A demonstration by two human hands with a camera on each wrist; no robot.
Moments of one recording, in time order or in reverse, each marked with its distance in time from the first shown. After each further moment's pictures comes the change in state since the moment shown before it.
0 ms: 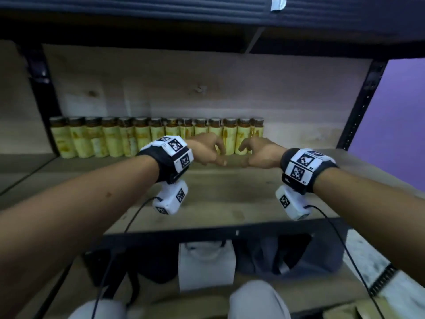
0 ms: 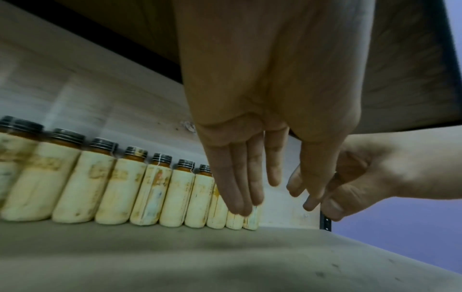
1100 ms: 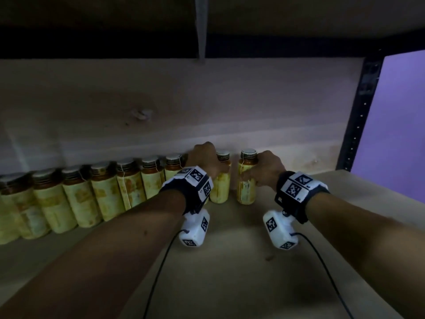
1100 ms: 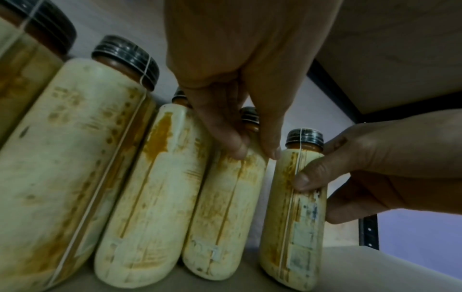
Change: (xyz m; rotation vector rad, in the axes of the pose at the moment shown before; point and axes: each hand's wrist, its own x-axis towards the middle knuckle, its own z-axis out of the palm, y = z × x) left_hand 0.272 -0.007 0.028 -0.015 0.419 -0.069; right_hand 0.191 0.158 0.016 0.494 0.353 0.406
